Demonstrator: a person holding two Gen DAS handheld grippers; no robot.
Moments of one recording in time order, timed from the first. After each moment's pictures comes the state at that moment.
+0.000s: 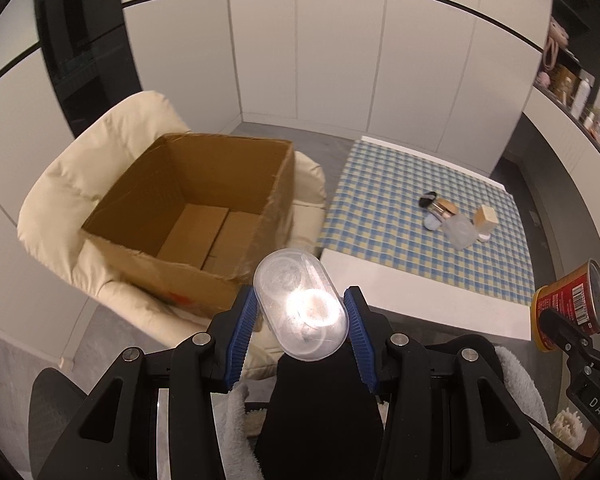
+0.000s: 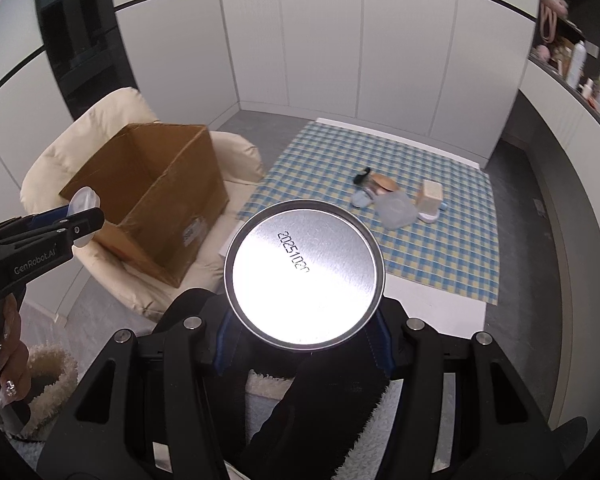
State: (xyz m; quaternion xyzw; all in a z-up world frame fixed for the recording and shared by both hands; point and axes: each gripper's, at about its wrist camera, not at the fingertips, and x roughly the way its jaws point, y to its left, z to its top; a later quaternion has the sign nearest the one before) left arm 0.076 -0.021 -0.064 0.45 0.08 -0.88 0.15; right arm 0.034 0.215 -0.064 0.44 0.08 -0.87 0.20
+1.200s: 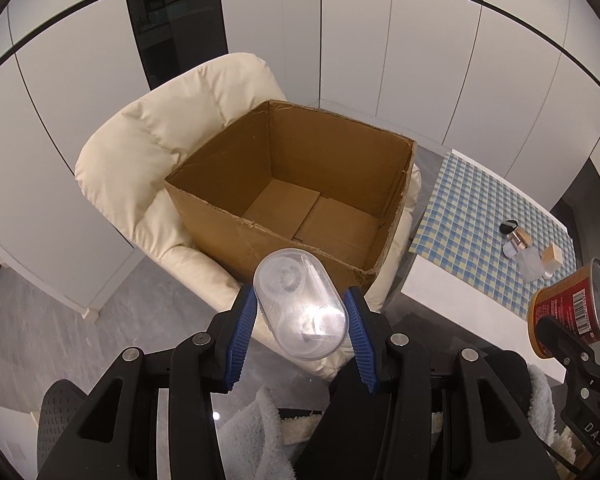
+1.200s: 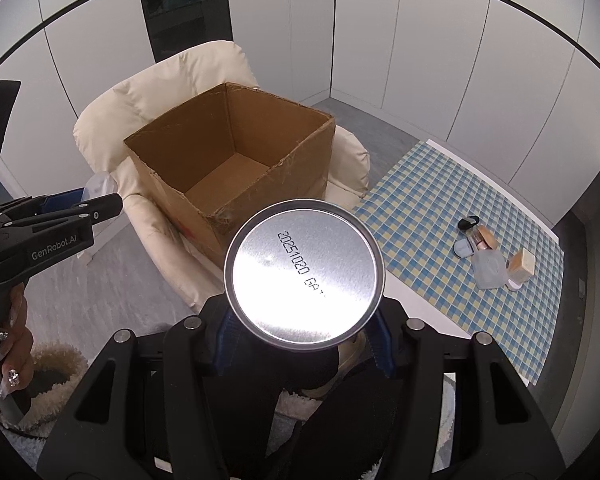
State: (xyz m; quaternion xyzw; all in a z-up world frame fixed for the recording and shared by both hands) left arm 0.108 -0.117 -0.085 0.45 0.13 -0.85 0.26; right arm 0.035 0.070 -0.081 0.42 0.17 -0.83 0.33
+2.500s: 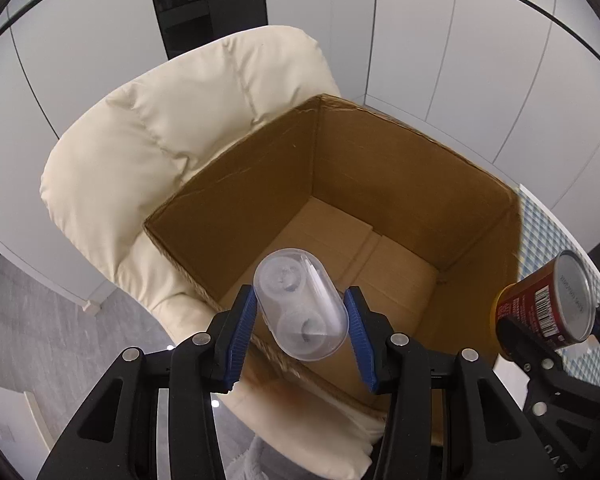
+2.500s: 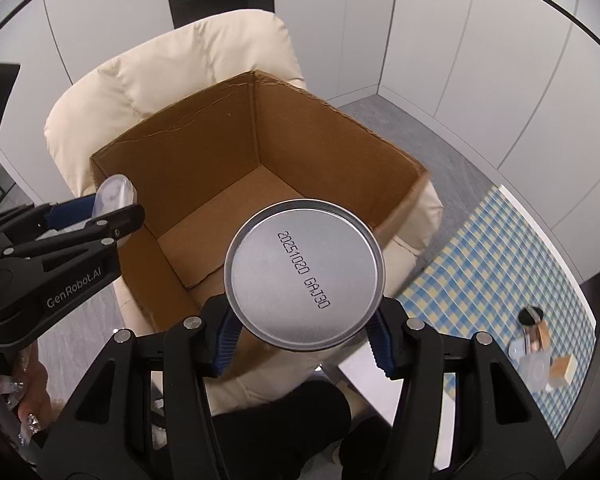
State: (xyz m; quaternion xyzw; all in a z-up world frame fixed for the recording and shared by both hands) left arm -0.002 -0.232 -0.148 0.46 0.17 -0.81 0.33; right arm -0.076 -0.103 -0.146 0.43 0.22 -0.78 0.39
